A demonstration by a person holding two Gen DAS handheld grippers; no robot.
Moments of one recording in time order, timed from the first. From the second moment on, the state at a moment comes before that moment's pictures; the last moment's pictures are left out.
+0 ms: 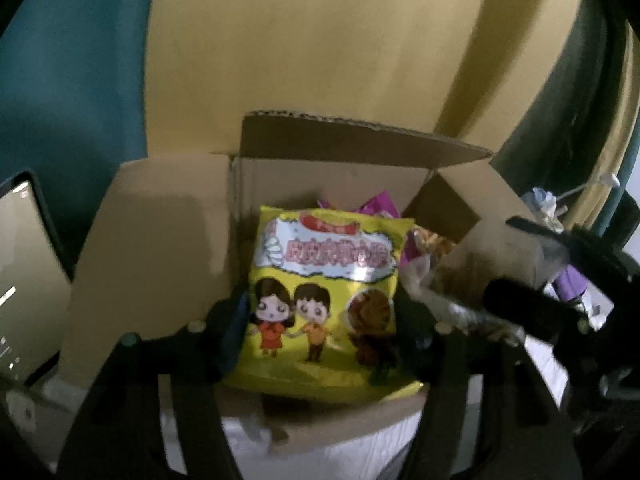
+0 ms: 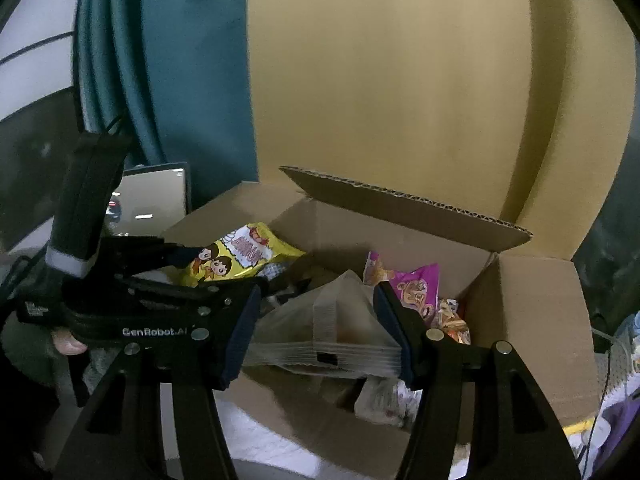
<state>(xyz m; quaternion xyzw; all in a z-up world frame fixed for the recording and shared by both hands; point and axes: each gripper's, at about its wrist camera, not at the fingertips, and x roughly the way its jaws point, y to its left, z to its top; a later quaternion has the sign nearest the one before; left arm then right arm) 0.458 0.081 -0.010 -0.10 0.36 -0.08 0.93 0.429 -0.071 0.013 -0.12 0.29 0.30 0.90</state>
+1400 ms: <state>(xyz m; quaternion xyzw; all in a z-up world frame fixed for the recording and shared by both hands) 0.376 0.122 -0.005 -0.09 0.32 -0.03 0.94 0.431 -0.043 0.009 -0.12 0.30 0.27 0.91</state>
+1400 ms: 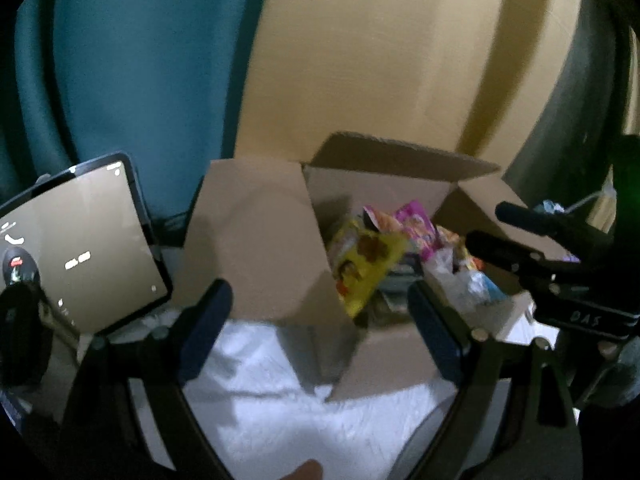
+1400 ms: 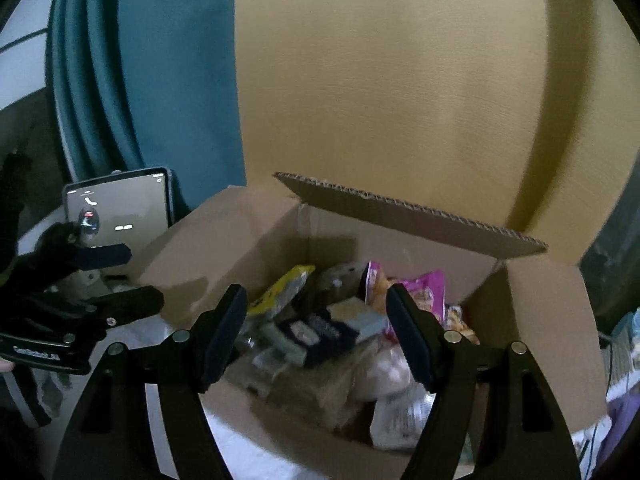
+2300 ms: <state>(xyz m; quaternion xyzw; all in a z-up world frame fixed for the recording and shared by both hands) 0.163 0.056 -0.083 -0.11 0.35 -0.03 0.93 0.209 -0.117 -0.090 -0.13 0.39 0.32 0.85</state>
